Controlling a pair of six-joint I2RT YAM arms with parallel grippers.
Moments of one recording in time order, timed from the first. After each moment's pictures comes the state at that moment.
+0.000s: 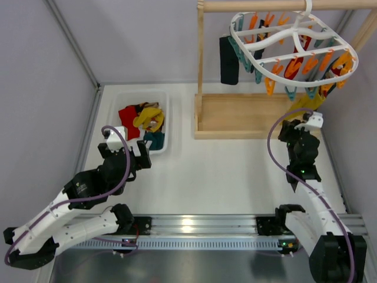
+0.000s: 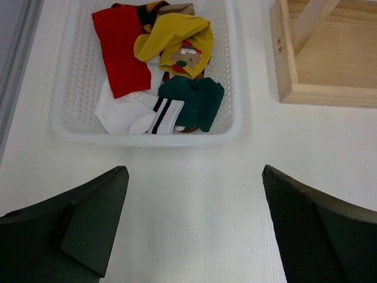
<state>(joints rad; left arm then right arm) -0.97 0.65 0.98 -0.91 -0.85 -0.58 -0.03 0.84 0.44 0.38 0.08 0.24</state>
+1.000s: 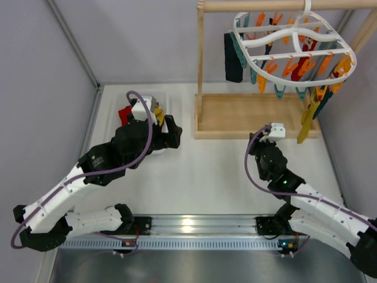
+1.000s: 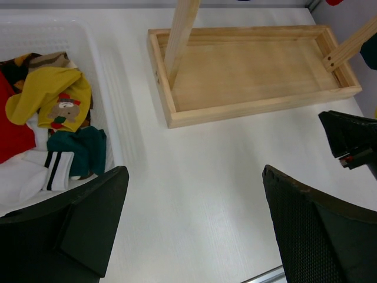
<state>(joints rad) -0.97 1.01 1.36 -0.72 -0.54 -0.51 0.75 0.83 0.44 0.32 0.68 0.24</state>
